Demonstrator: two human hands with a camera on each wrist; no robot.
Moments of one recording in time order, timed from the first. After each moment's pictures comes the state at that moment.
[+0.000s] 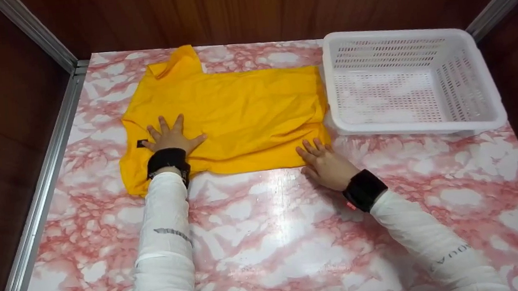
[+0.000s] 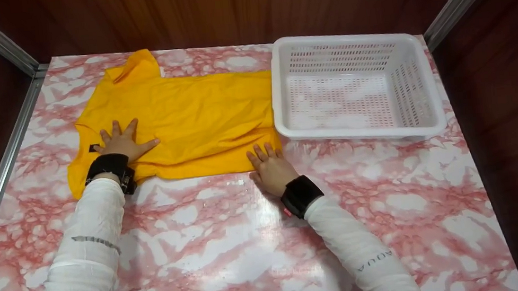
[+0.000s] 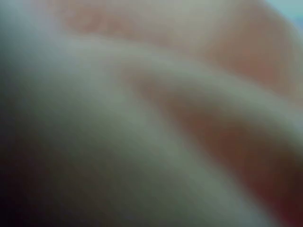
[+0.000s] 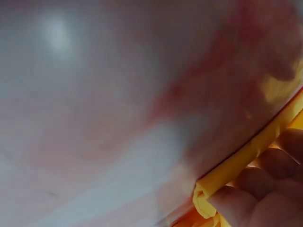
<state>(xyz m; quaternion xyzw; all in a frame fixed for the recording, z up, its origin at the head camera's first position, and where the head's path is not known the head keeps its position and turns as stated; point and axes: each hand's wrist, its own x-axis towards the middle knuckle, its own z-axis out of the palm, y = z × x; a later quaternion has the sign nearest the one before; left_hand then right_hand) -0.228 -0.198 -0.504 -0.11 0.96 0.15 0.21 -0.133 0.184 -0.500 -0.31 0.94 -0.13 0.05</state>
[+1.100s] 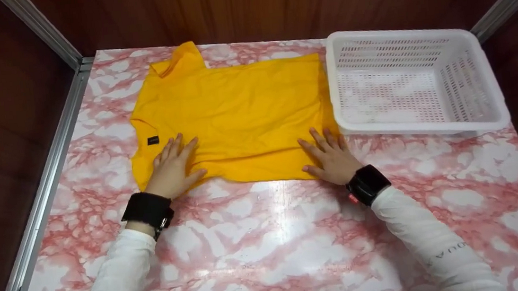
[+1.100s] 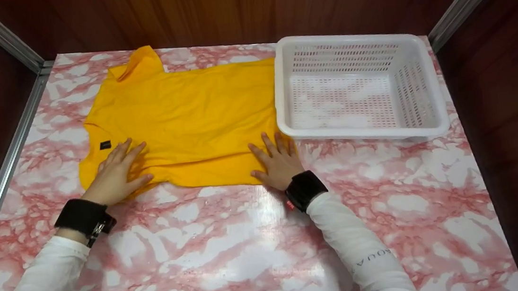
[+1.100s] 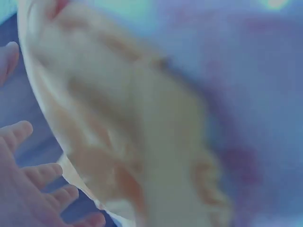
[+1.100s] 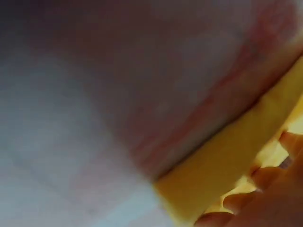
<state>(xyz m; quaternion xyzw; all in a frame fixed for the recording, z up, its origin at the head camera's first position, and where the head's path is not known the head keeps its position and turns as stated) -0.129 -0.209 -0.481 0.12 0.97 0.21 0.08 -0.141 0.198 -0.508 -0.25 0.95 -0.13 0.12</state>
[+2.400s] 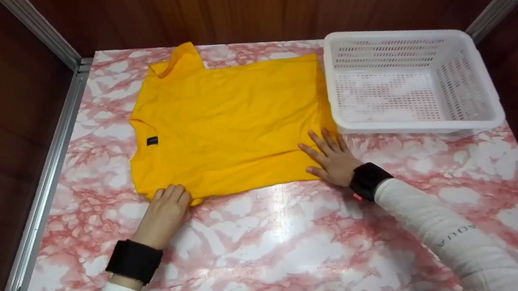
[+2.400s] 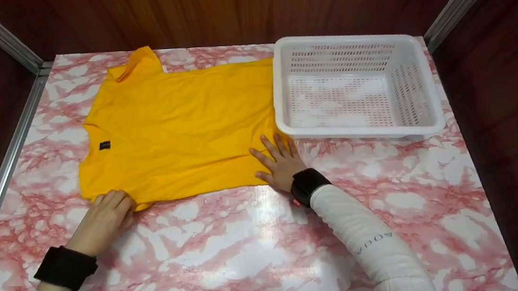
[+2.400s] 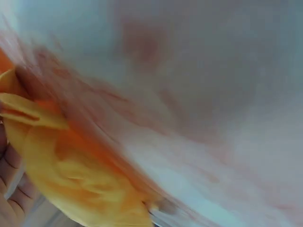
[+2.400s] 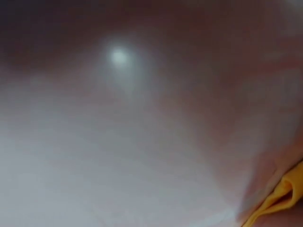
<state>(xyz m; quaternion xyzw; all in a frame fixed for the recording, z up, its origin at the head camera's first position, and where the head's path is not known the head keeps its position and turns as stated) -0.047 -0.222 -0.500 0.30 0.95 0.05 -0.12 -0.142 0.217 -0.529 -0.30 0.94 -0.12 0.11</state>
